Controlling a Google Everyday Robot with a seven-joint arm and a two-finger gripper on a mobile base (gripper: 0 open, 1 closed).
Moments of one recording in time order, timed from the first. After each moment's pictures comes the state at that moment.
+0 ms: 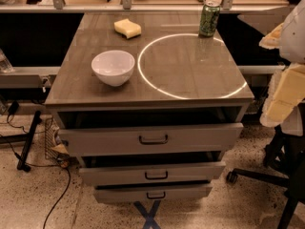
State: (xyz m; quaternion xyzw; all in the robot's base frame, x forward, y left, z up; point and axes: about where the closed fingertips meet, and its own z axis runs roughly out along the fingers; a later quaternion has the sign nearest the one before) arm 0.438 -0.217 0.976 -0.60 0.78 -0.03 0.16
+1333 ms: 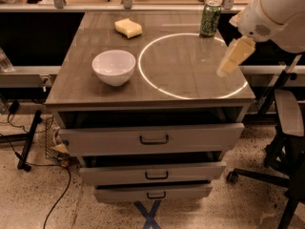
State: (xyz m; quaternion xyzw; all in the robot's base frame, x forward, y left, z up) arm 0.626 -0.213 0.938 -0.57 0.77 0.00 0.29
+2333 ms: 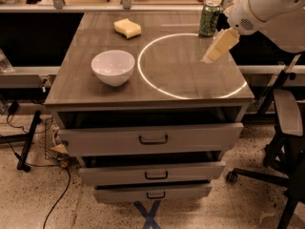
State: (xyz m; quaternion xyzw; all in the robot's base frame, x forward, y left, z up) arm 0.691 -0.196 0.938 -0.53 0.77 0.02 0.35
